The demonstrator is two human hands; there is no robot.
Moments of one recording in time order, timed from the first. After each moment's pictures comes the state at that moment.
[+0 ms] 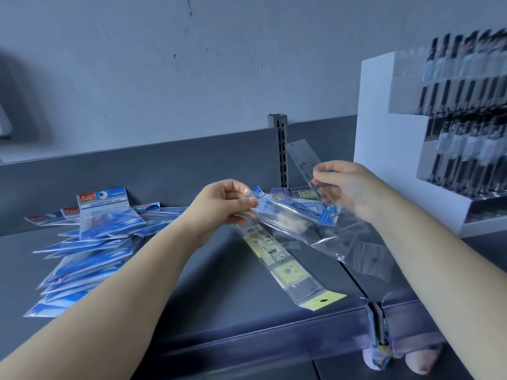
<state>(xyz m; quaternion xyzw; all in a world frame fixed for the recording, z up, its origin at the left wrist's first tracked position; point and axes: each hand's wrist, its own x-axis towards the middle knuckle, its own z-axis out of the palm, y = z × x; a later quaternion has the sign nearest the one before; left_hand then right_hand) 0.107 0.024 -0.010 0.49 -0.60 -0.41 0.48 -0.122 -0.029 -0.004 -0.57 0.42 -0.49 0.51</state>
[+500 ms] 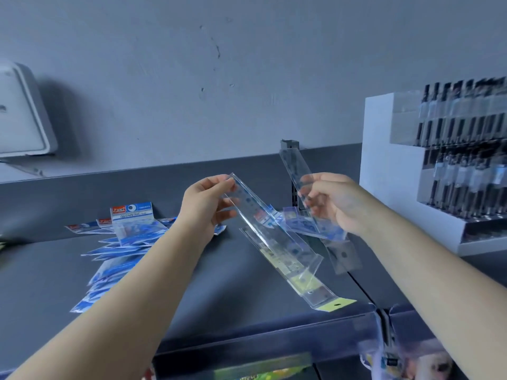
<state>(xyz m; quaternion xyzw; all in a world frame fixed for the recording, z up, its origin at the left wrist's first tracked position) 0.122 0.053 0.024 0.44 -0.43 -0.39 0.68 -0.084 0.015 0.029 -0.55 0.35 -0.49 0.58</state>
